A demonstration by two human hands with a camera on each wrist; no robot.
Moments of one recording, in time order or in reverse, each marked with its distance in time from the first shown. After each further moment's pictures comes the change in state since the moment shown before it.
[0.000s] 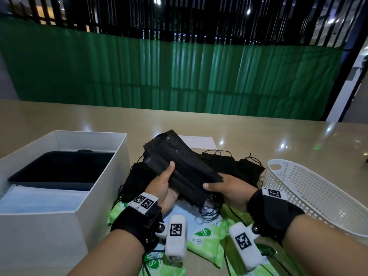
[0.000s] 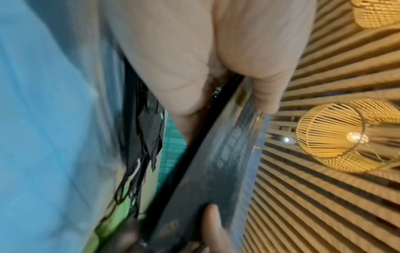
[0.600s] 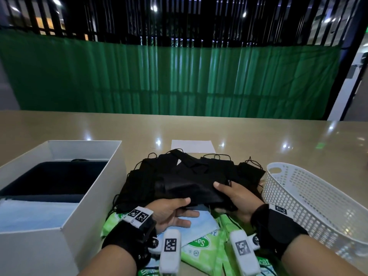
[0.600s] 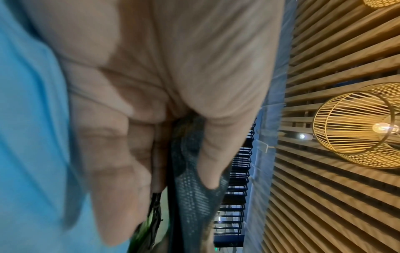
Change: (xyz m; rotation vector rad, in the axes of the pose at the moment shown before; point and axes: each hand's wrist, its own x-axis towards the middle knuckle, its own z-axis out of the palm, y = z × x) left_hand -0.010 -0.008 -0.003 0.623 -0.046 -0.380; right_hand 0.004 0.017 -0.018 0.249 0.220 0.039
